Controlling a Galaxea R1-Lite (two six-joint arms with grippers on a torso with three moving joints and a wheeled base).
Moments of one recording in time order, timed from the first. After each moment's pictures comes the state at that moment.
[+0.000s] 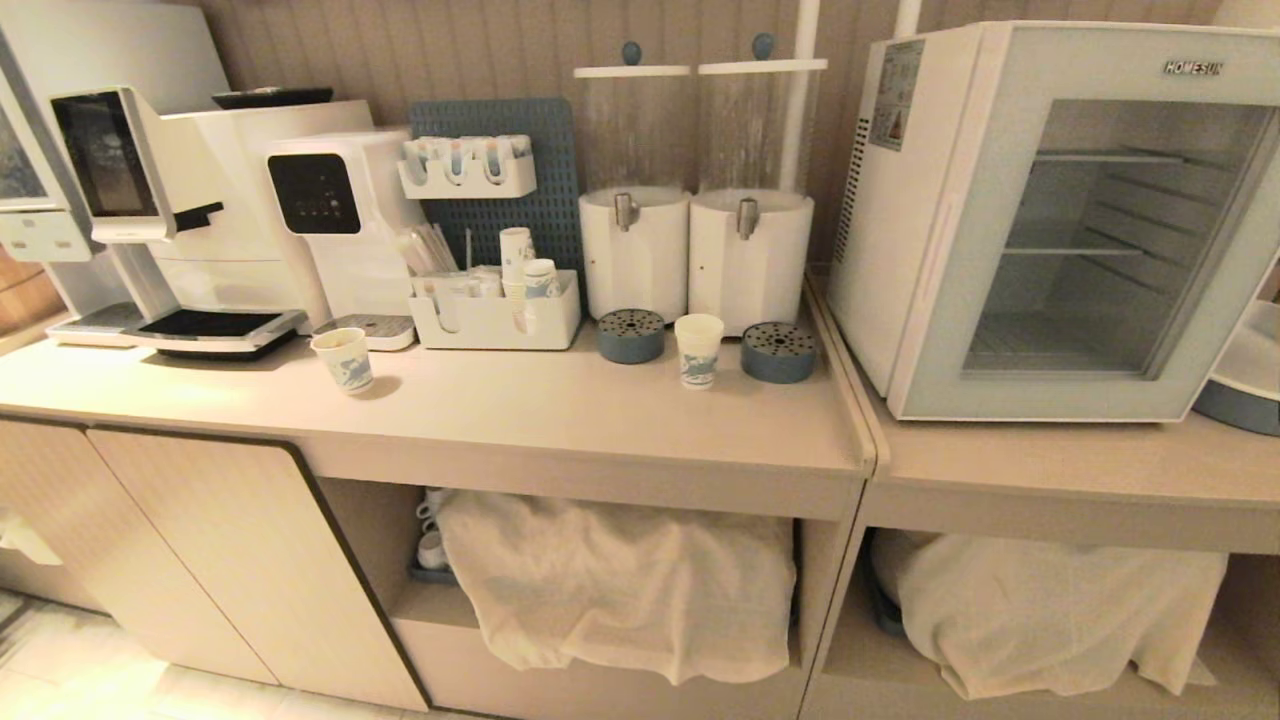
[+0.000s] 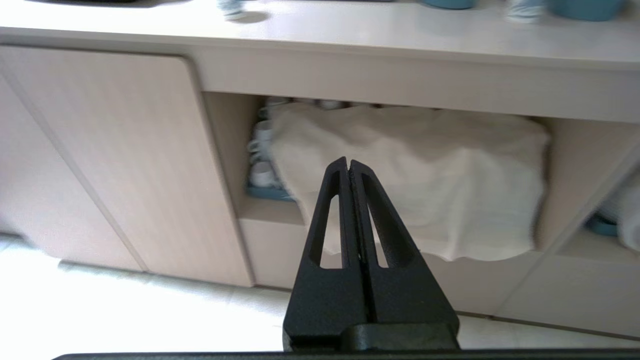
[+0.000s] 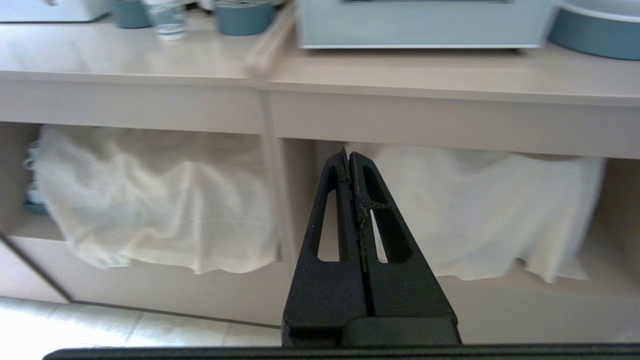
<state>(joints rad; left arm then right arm) 0.01 0.00 -0.02 0.05 0.00 -0.03 0.00 0.00 -0.02 0.06 0.00 -0.04</state>
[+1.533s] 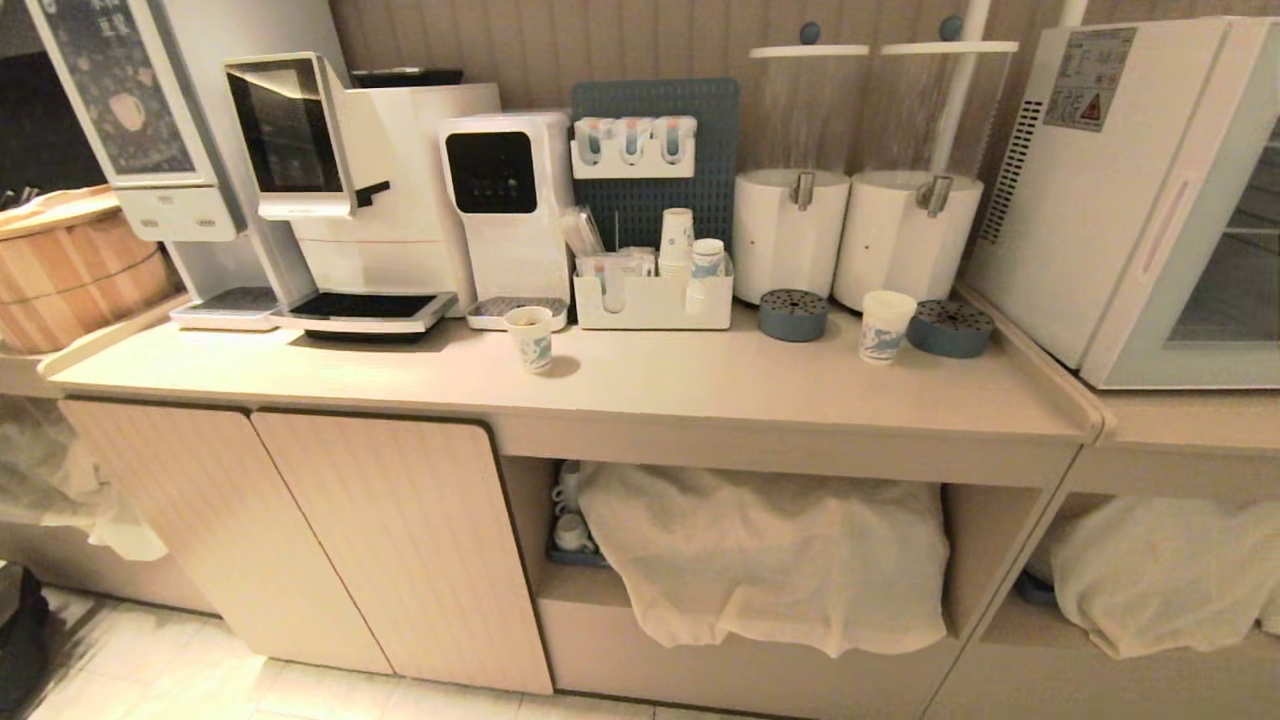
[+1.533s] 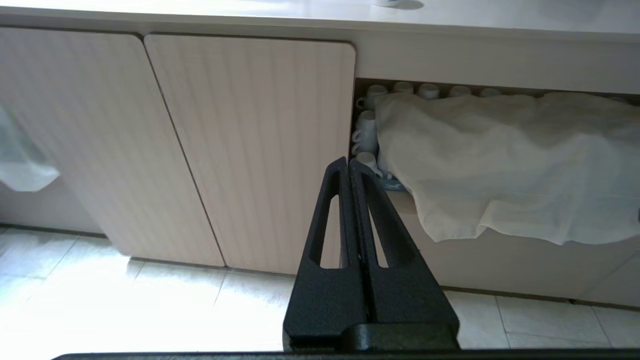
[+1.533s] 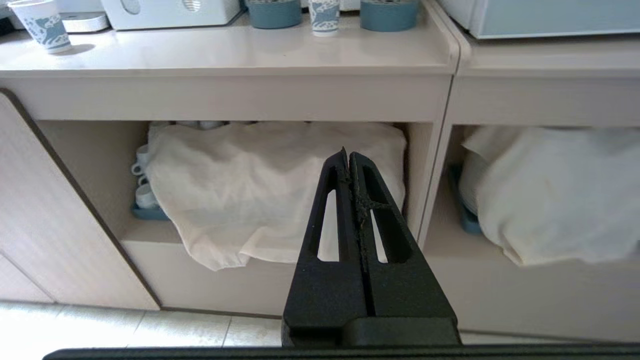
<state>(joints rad) 0.01 0.00 -0.02 0.05 0.00 -0.03 0.00 0.00 -0.01 0.01 -0.01 -0.01</state>
